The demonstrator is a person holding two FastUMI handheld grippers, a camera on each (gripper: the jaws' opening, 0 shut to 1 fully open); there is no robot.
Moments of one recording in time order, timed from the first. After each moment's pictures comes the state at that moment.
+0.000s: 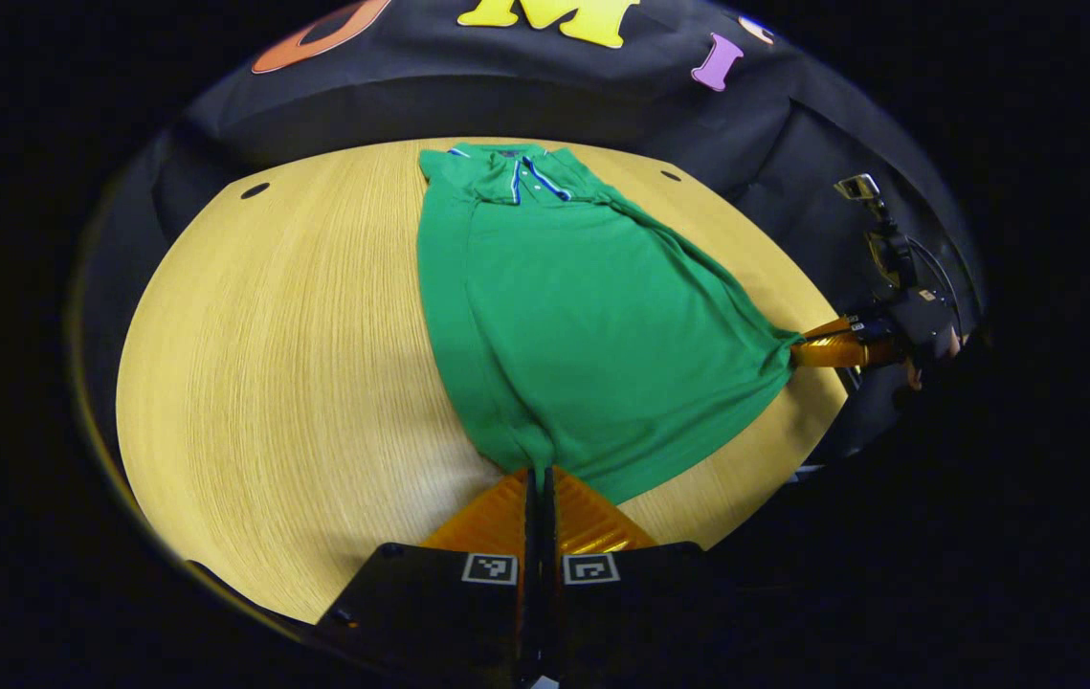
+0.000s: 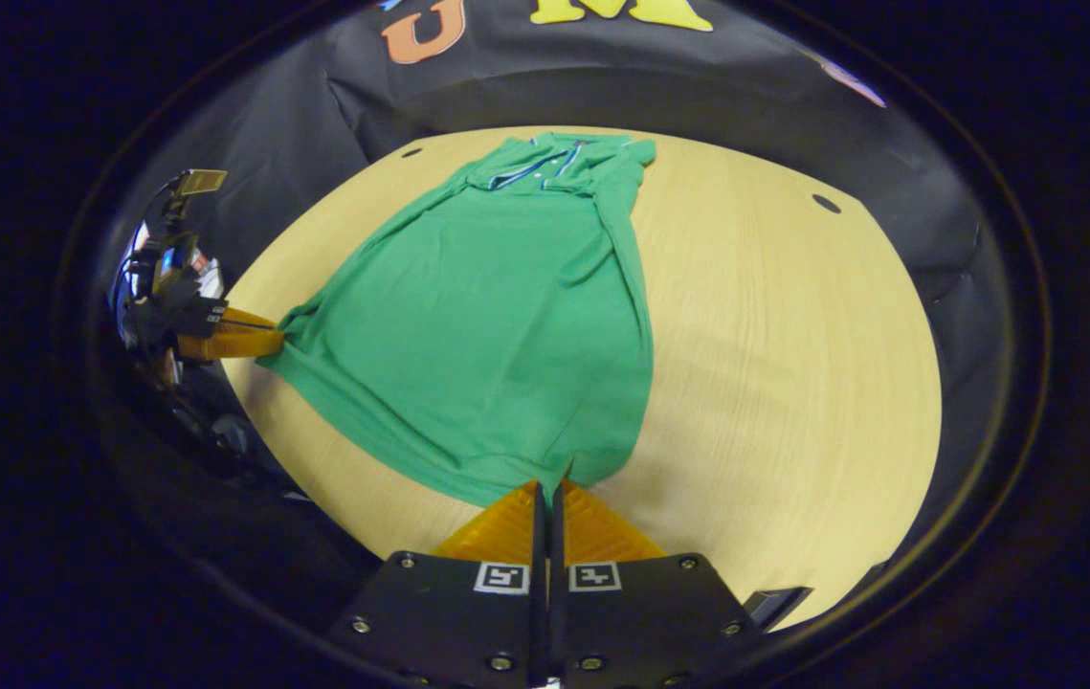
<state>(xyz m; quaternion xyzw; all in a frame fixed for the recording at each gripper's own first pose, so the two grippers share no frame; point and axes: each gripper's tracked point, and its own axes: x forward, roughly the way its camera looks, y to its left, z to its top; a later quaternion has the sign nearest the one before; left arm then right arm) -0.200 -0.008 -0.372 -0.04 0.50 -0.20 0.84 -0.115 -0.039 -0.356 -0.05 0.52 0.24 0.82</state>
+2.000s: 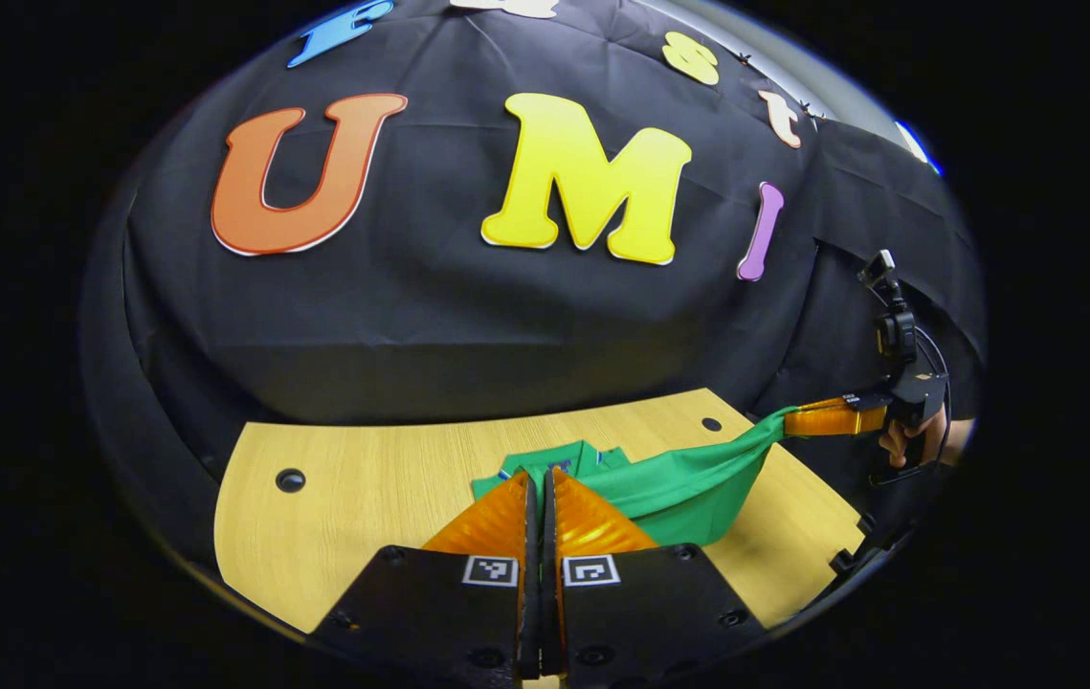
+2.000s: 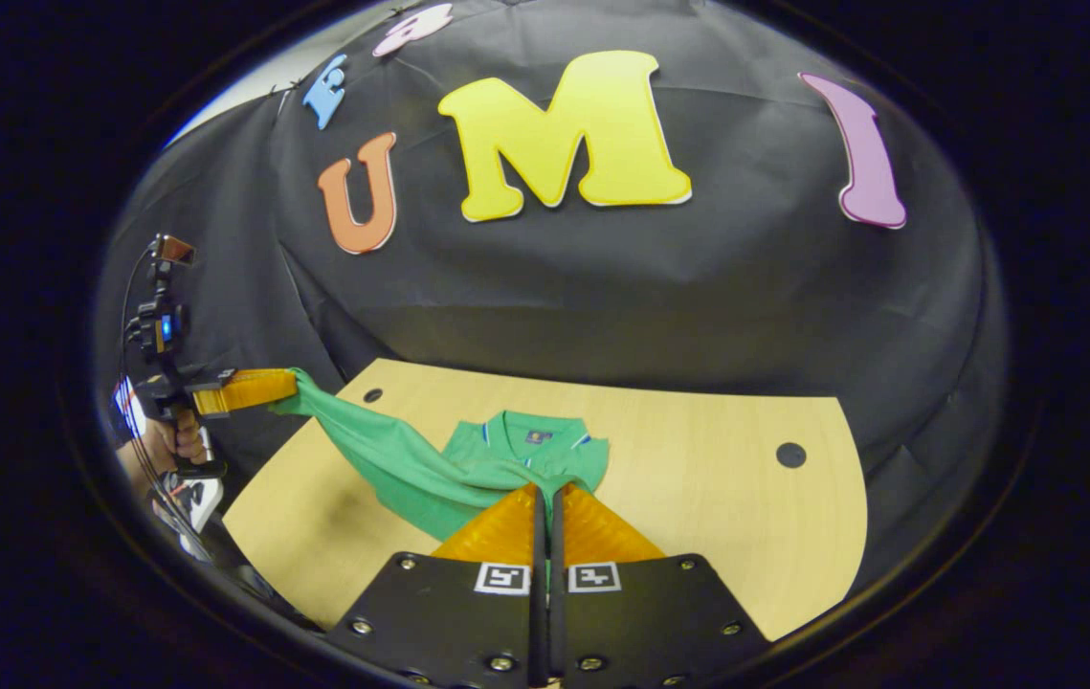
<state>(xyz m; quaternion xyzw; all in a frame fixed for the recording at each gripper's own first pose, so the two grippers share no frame) 0.137 0.036 -0.155 -0.04 0.25 -0.17 0.95 0.190 0.013 -0.130 0.04 0.31 0.22 0.92</state>
